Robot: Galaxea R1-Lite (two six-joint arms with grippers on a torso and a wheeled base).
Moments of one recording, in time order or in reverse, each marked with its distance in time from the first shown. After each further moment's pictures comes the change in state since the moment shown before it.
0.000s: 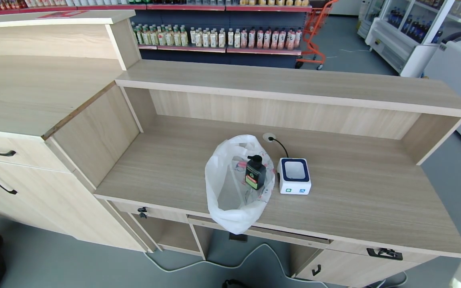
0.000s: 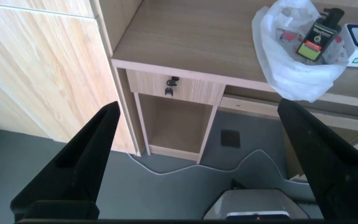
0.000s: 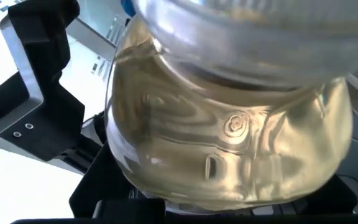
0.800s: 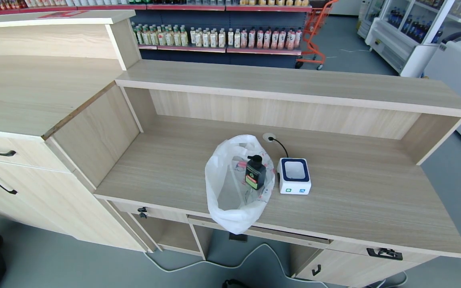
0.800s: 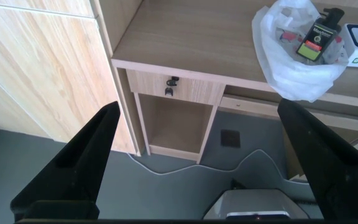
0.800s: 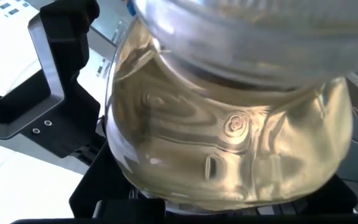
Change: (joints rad) left arm 0.000 0.000 0.000 0.000 0.000 0.000; right arm 0.005 -0.032 -0.003 0.000 -0.001 0.022
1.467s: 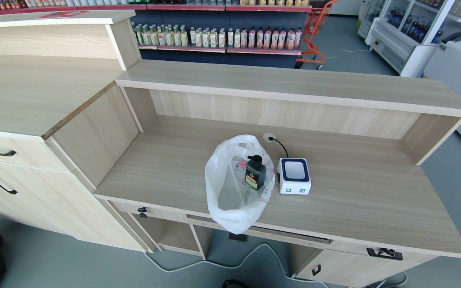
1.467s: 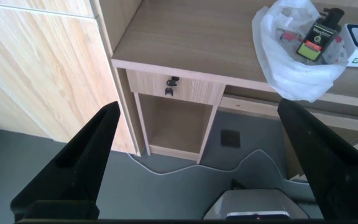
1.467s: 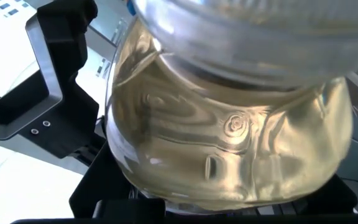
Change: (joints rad) left arm 0.000 0.000 0.000 0.000 0.000 0.000; right arm 0.000 0.005 0.003 0.000 0.000 0.000
